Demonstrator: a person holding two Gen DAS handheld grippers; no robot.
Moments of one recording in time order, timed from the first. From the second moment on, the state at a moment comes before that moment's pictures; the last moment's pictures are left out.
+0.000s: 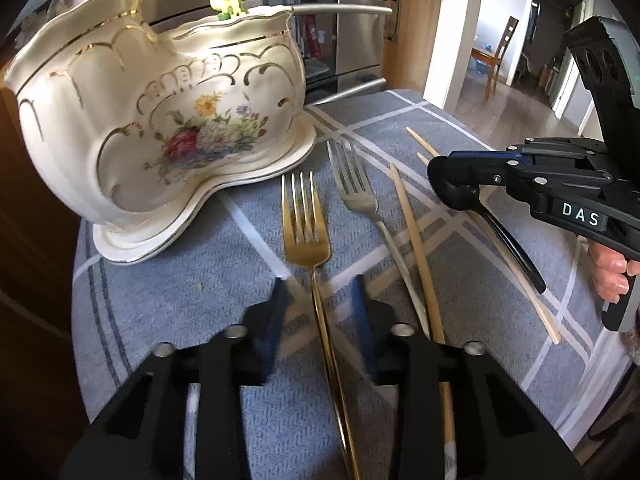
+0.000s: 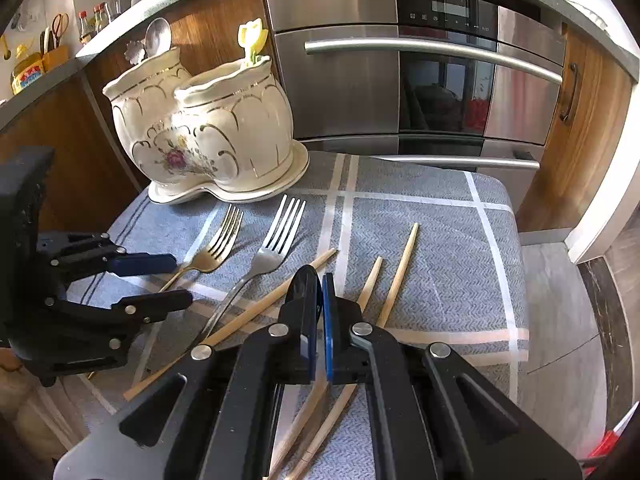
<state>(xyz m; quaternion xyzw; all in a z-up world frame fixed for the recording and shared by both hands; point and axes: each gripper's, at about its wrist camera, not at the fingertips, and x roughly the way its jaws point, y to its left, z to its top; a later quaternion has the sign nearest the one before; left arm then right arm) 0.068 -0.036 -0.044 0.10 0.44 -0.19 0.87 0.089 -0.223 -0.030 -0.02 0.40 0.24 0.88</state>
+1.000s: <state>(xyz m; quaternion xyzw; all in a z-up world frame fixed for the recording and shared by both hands) 0.037 0.006 0.024 0.05 0.32 -0.19 0.92 0.076 -0.231 -0.002 0.03 0.32 0.25 0.91</state>
